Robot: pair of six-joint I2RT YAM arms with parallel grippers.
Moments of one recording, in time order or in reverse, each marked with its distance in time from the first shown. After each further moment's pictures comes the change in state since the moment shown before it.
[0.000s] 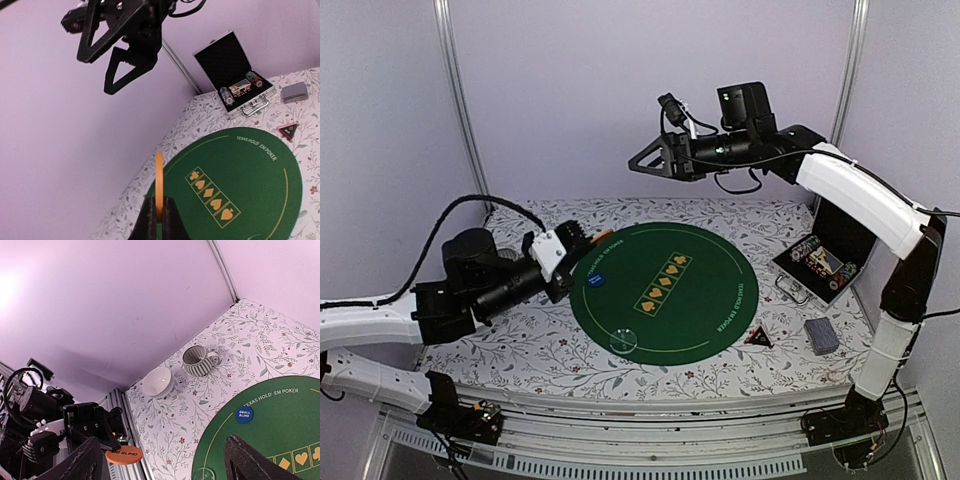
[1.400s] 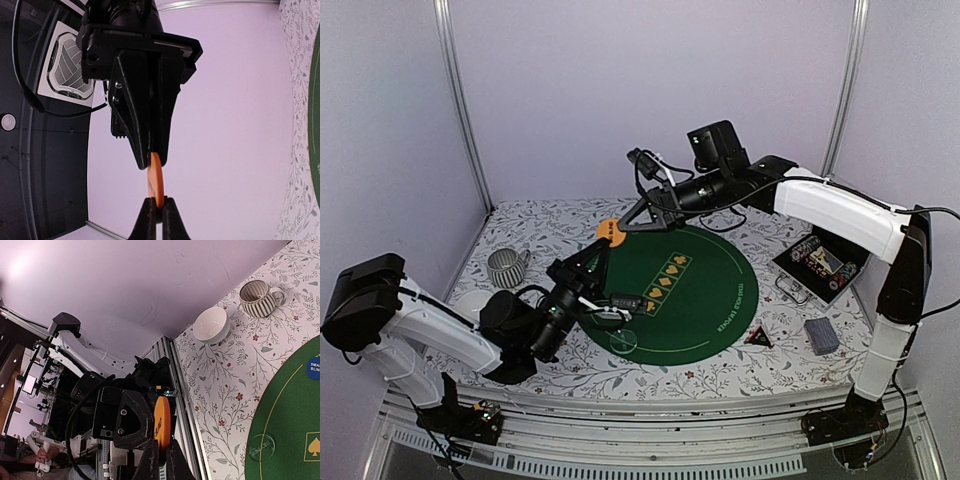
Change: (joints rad) left arm -0.206 0.536 -0.185 1.255 -0.379 1.438; right arm 0.085 0.003 -0.190 0.039 -0.280 0.056
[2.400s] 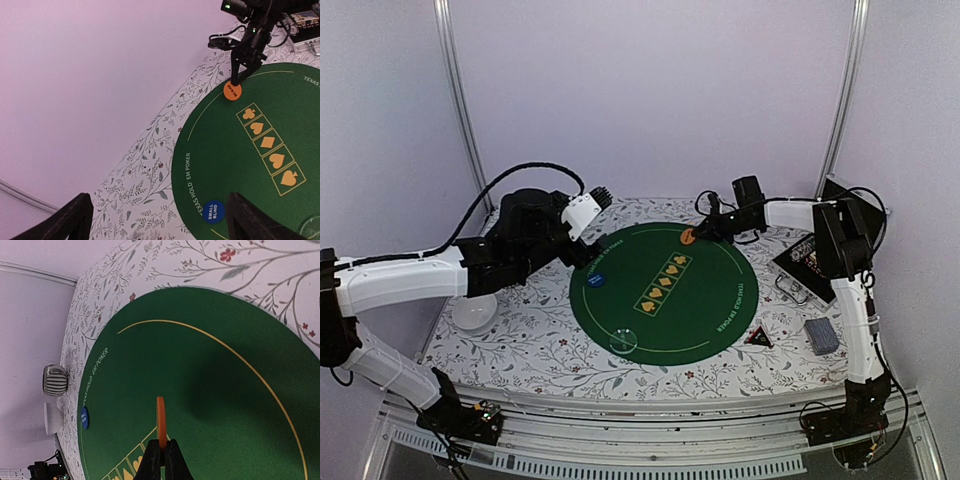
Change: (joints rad) left arm 0.355 -0.190 0.454 -1.410 0.171 -1.381; right arm -0.486 0.550 0.101 0.194 0.223 0.076
